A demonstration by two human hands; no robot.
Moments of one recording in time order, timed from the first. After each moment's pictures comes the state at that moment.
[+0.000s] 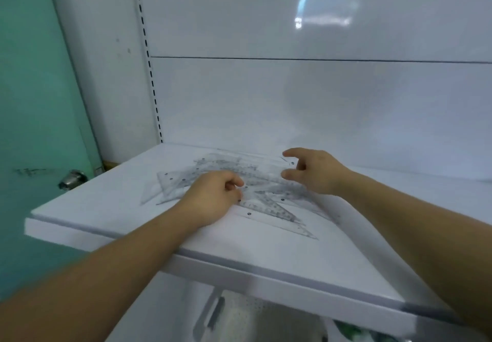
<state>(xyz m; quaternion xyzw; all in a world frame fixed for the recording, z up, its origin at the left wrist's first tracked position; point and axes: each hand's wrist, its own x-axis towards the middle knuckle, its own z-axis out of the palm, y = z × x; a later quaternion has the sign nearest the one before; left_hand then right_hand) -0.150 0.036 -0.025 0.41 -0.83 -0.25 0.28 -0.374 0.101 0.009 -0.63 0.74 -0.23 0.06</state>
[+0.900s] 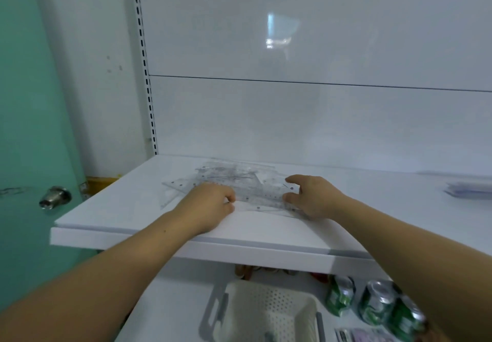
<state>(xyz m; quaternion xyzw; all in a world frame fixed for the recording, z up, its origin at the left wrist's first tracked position) -0.095 0.052 -0.009 0.36 -0.92 -0.09 0.15 -0.311 0.160 -0.003 -0.53 0.83 -0.18 0.04</state>
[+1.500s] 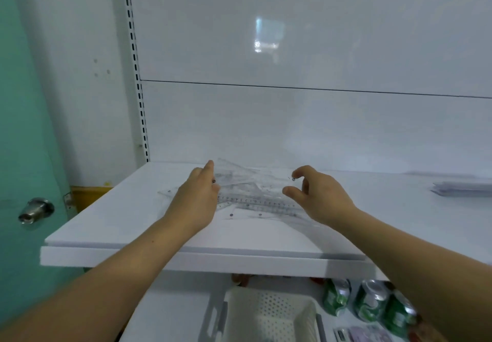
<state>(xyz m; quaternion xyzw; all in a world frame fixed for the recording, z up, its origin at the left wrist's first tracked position) -0.082 0.037 0.000 0.34 -0.87 -0.15 0.31 -0.287 0.173 0.006 -0.50 0.81 -0.30 -0.06</state>
